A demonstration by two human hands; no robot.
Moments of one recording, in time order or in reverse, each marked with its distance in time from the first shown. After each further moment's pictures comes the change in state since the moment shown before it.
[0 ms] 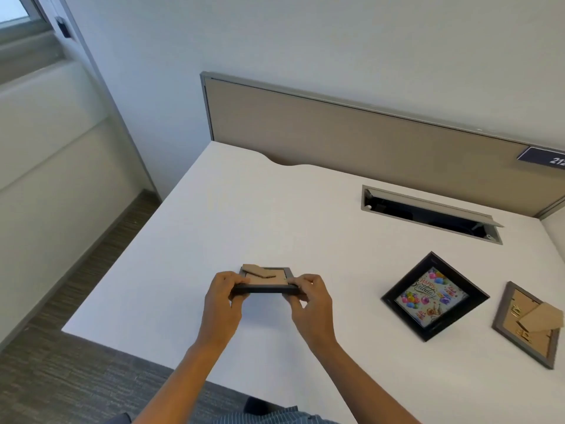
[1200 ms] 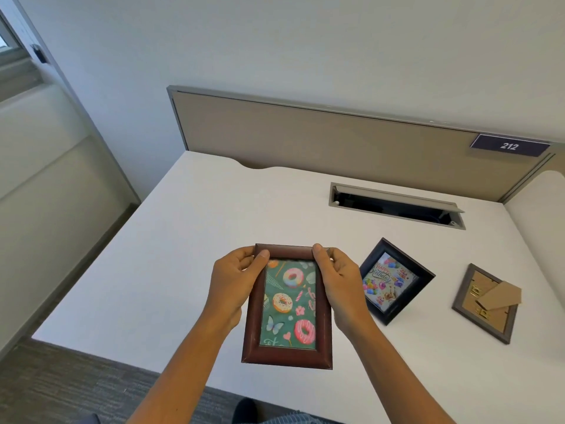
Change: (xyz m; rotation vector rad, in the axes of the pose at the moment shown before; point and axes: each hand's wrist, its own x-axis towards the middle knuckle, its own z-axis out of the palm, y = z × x) left_hand -0.005 0.169 0.040 -0.677 -0.097 -0.420; right_hand 0.008 -0.043 -0.171 0.556 -0.012 0.401
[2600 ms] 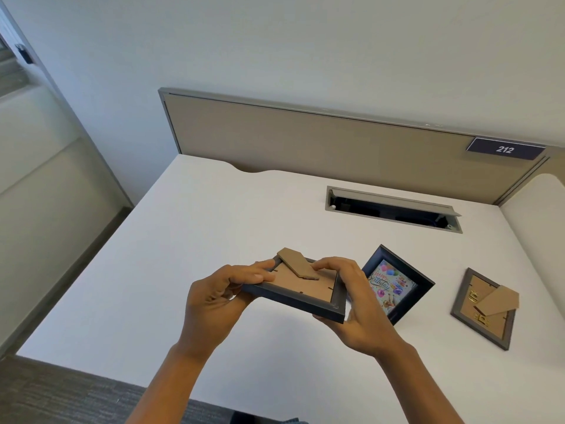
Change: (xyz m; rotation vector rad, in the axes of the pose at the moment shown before) left_hand -0.018 0.010 -0.027 0.097 -0.279 0.783; right_hand -0.006 0.003 -0.054 -0.584 -0.311 -0.591
